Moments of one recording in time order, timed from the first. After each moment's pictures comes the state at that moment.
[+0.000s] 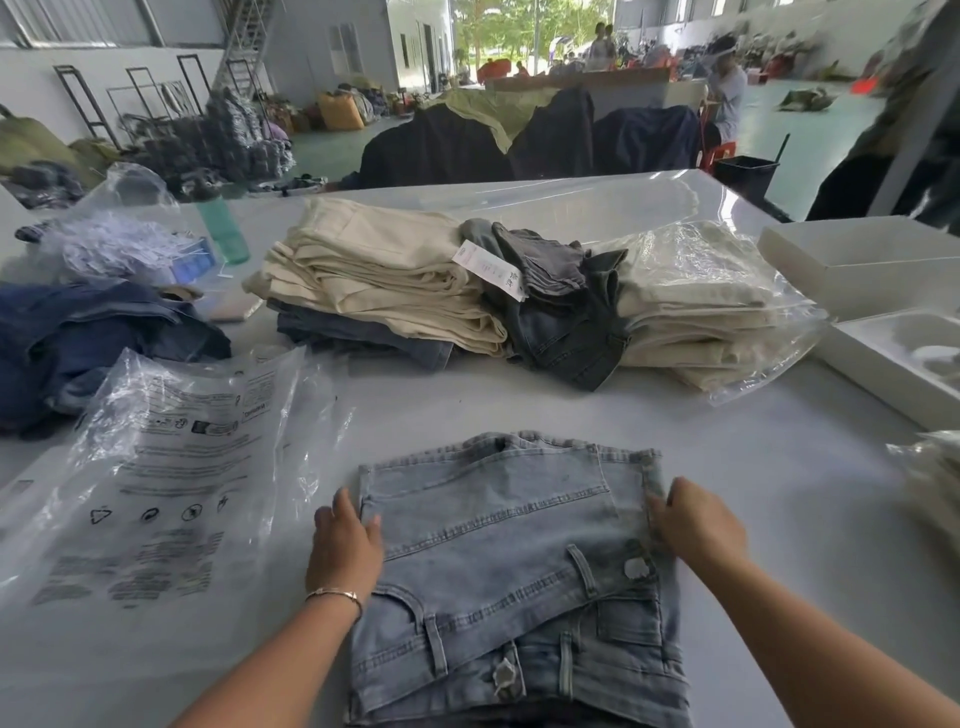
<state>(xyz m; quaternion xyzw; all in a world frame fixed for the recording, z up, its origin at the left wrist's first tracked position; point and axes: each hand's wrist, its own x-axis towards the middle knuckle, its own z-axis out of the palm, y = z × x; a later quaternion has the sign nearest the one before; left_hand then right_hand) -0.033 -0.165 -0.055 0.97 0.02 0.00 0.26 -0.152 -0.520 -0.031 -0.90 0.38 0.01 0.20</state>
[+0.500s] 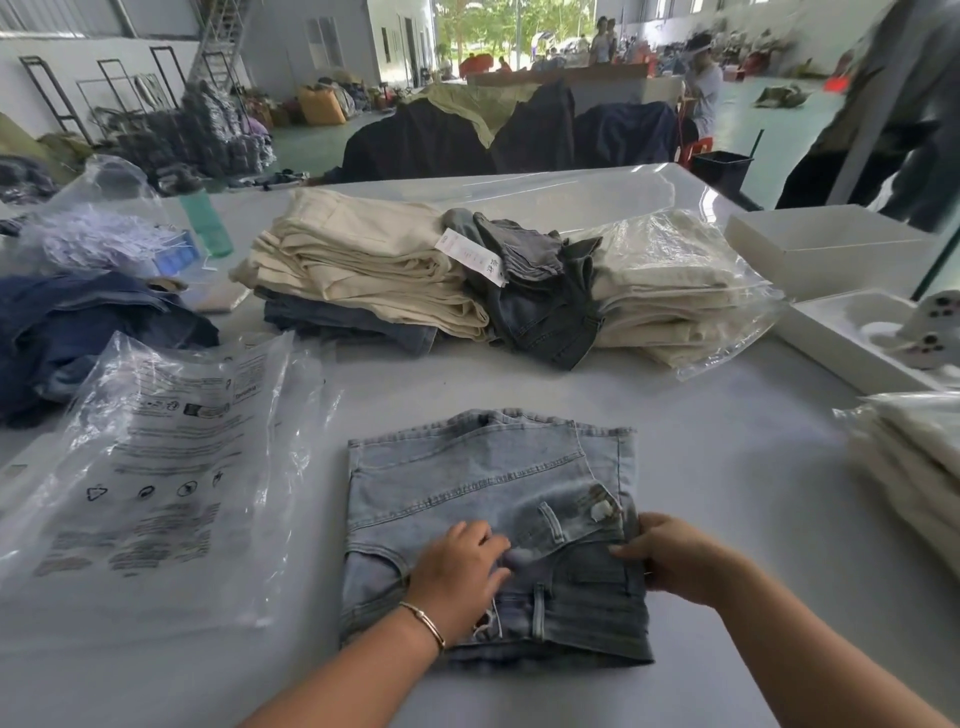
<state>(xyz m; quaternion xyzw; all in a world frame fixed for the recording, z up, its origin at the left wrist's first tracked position) -0.130 -0.239 -0.059 0.92 -0.40 0.00 0.06 -0.219 -0.493 -0.036 -0.61 0.31 0.15 0.71</state>
